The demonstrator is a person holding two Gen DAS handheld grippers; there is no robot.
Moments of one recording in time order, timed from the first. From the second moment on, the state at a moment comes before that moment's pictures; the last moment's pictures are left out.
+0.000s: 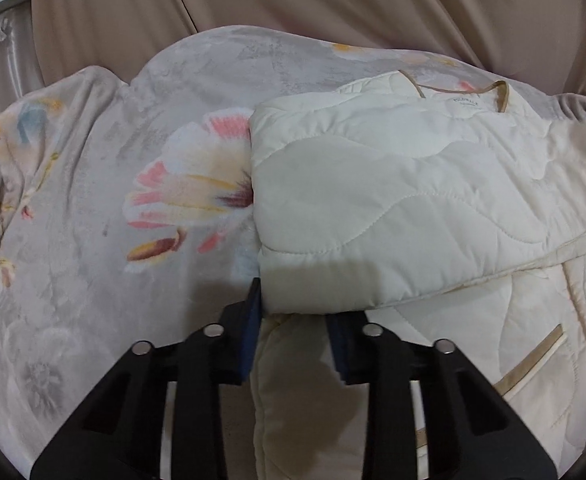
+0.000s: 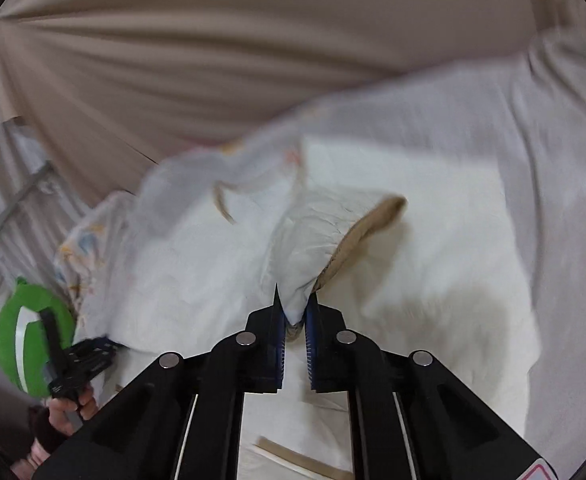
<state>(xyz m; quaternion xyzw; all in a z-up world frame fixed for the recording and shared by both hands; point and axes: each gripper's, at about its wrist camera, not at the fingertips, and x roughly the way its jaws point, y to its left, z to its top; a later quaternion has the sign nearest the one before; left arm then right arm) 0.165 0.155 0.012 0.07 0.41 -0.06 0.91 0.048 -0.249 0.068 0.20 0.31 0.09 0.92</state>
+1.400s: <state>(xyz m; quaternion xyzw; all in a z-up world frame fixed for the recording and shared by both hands) 0.291 0.073 0.013 0.10 0.38 -0.03 0.92 0.186 -0.129 0.011 0.00 0.41 0.08 0.91</state>
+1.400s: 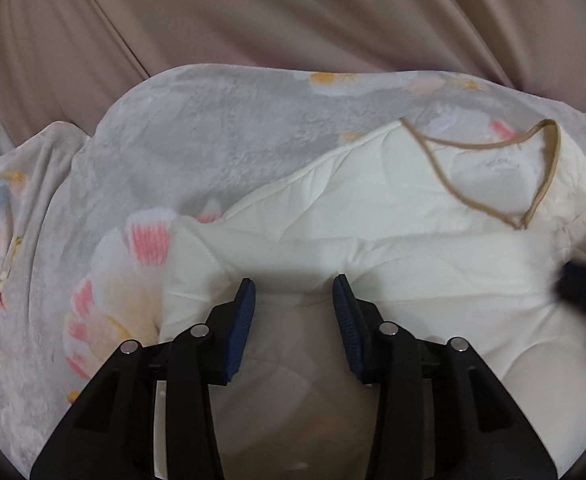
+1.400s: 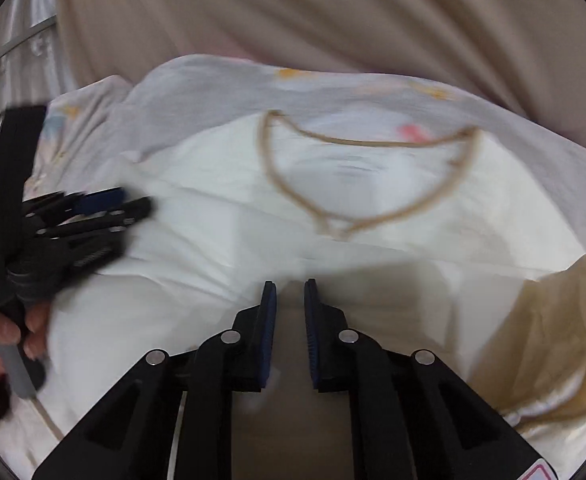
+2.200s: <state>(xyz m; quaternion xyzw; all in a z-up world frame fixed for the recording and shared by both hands) 0.186 0.096 0.008 0.10 0.40 -0.06 0.91 0.073 -0.247 -0.014 0.09 0.43 0.02 0.90</state>
